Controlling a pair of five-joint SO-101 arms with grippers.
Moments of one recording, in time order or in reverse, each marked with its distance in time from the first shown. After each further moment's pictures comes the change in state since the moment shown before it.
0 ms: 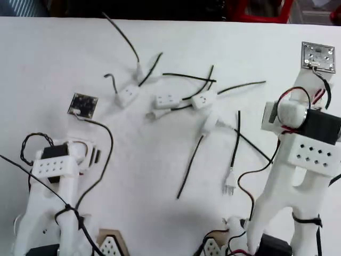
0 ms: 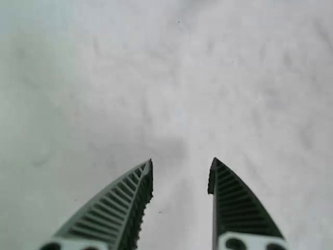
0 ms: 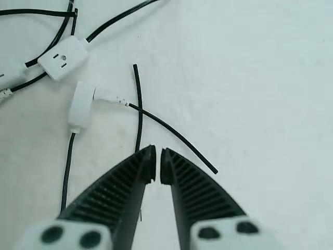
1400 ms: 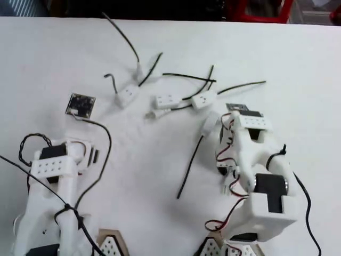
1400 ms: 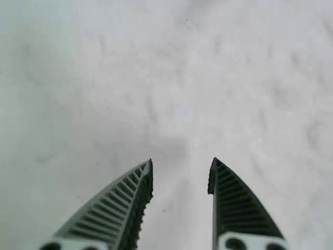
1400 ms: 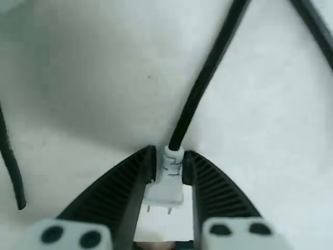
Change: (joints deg) left arm -1.1 0.0 0.0 0.0 0.0; right arm -12.6 38.5 28.2 -20.7 -3.2
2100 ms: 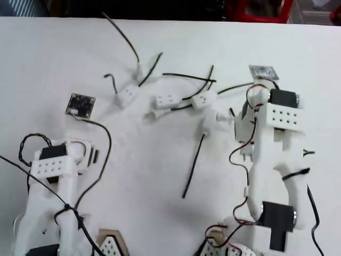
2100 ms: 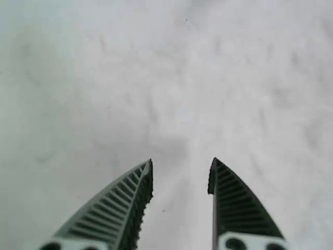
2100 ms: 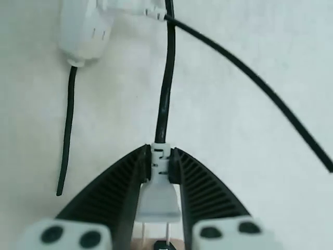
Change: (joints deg) left arm 0.0 0.0 0.0 0.0 0.0; right arm 4.5 -22.1 -18.5 15.7 6.6
